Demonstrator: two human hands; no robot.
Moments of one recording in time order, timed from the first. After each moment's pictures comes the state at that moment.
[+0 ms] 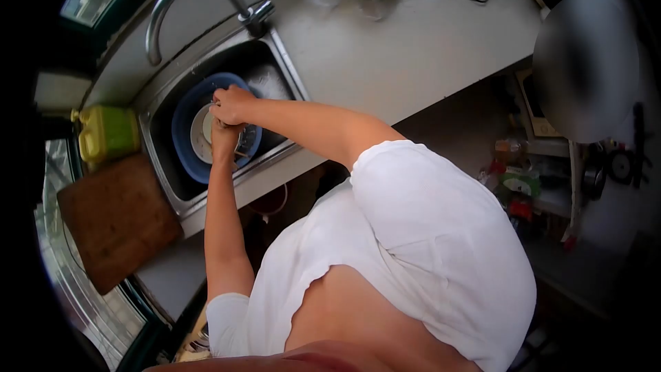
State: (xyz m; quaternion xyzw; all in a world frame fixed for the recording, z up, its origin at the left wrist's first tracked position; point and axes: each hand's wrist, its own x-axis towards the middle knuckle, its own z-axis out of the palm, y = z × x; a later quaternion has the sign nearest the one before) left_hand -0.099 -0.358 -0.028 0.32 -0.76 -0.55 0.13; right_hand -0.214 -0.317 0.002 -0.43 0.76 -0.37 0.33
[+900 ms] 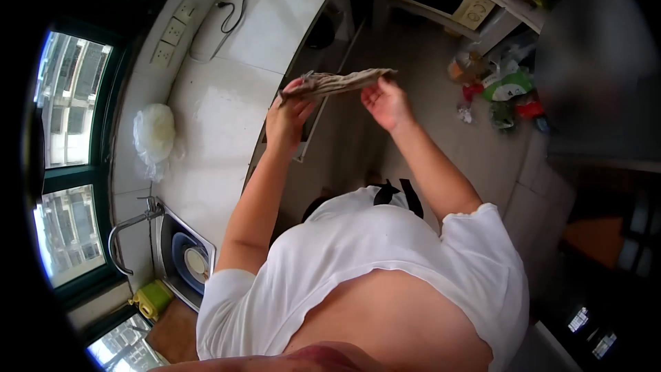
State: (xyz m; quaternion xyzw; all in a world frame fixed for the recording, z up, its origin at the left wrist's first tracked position) left_hand -0.466 0.254 0.086 0.13 -0.53 -0.83 -0.15; right_hand -0.457 0.475 0.000 0.23 0.19 -0.95 0.06
